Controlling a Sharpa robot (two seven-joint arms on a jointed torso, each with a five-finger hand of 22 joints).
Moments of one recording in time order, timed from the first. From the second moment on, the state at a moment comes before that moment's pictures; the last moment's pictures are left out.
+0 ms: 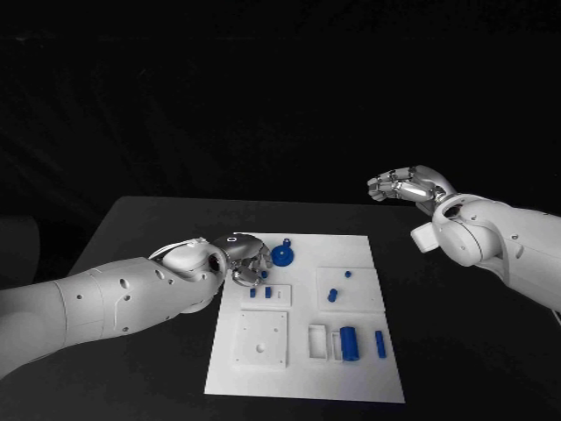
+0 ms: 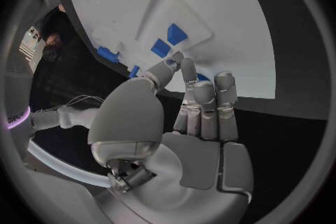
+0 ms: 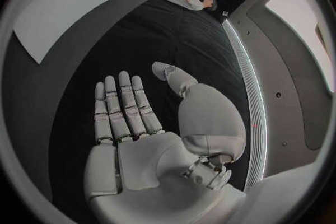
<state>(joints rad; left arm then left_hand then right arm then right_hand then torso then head) 1.19 -0.68 -0.17 1.23 -1.53 -0.28 -0.04 1.16 -0.19 0.60 -0.26 0.05 0.81 0.08 0.22 0.46 1.25 -0.03 0.67 0.40 1.20 -0.13 1.37 0.55 0.07 1.00 -0.16 0.93 1.31 1.29 -0.64 -0.02 1.04 -0.47 -0.21 0.22 1.00 -0.10 0.55 -0.25 0.52 0.80 0.21 0.31 0.38 0.86 0.18 0.48 0.07 0.62 0.23 0.64 0.24 0.16 0.50 0.22 0.18 1.24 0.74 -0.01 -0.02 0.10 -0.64</state>
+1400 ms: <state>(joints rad) 1.26 -0.77 -0.07 1.30 -0.49 -0.34 0.21 0.97 -0.12 0.45 -0.26 0.05 0.81 0.17 0.29 0.50 1.01 0.13 0.28 0.15 0.98 0.04 0.82 0.33 0.05 0.74 -0.06 0.62 1.19 1.23 -0.68 -0.04 1.17 -1.25 -0.24 0.13 1.12 -0.14 0.69 -0.28 0.20 0.88 0.17 0.36 0.40 1.10 0.09 0.39 0.08 1.19 -0.02 0.89 0.41 0.25 1.11 0.08 0.40 1.31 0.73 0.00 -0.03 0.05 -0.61</state>
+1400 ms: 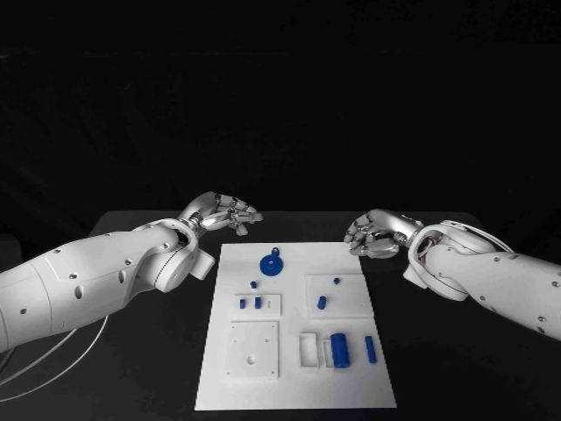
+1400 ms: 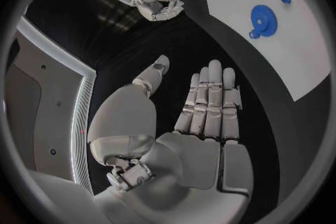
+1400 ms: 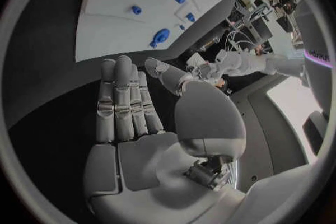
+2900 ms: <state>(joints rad) 1.26 -0.77 -0.07 1.31 -0.34 -0.29 0.30 0.99 -0.10 0.44 -0.28 0.05 0.79 0.19 0.29 0.49 1.10 0.13 0.20 0.11 0.85 0.12 0.65 0.32 0.03 0.62 0.02 0.53 1.20 1.14 -0.58 -0.12 1.17 -1.76 -0.35 -0.09 1.16 -0.26 0.83 -0.18 0.06 0.92 0.15 0.36 0.40 1.18 0.09 0.20 0.09 1.28 -0.03 0.94 0.57 0.25 1.21 0.03 0.50 1.31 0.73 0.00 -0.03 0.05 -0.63</state>
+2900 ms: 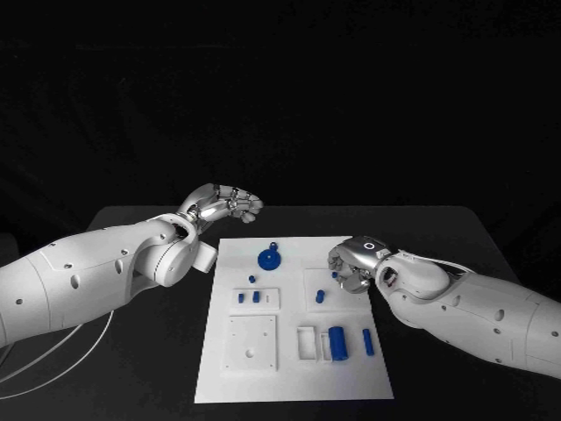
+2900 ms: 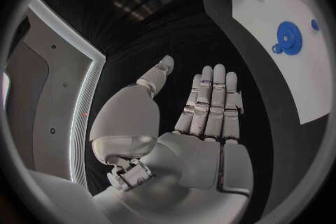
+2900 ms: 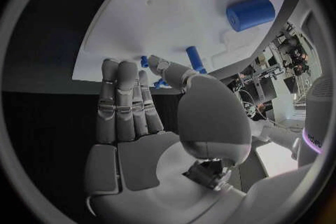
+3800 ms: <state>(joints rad) 1.26 -0.78 -0.07 1.32 -0.33 -0.29 0.30 1.00 -0.10 0.44 -0.28 0.05 0.78 0.20 0.28 0.48 1.09 0.14 0.17 0.10 0.86 0.12 0.65 0.33 0.03 0.62 0.02 0.52 1.21 1.13 -0.54 -0.13 1.14 -1.80 -0.34 -0.13 1.16 -0.23 0.87 -0.18 0.05 0.97 0.13 0.37 0.41 1.24 0.07 0.18 0.11 1.29 -0.04 0.98 0.62 0.23 1.23 0.02 0.57 1.31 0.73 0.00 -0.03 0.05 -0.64</state>
